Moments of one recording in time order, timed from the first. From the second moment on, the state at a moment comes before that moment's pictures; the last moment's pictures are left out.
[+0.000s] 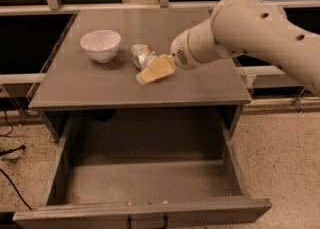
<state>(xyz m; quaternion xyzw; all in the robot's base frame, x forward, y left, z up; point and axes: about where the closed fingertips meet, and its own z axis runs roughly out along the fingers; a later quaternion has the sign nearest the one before) 0.627 -0.025 0.902 -0.38 0.82 0.13 0.41</state>
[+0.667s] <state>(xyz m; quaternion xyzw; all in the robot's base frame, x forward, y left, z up) 0.631 -0.024 0.898 -0.37 0.82 0.11 0.43</state>
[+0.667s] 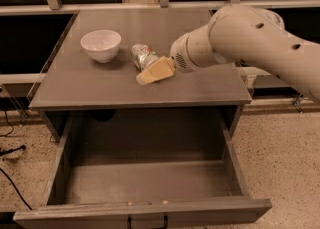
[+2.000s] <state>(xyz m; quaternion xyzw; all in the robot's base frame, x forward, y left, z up) 0.671 -0.003 0.869 -0.34 0.82 0.11 0.45</state>
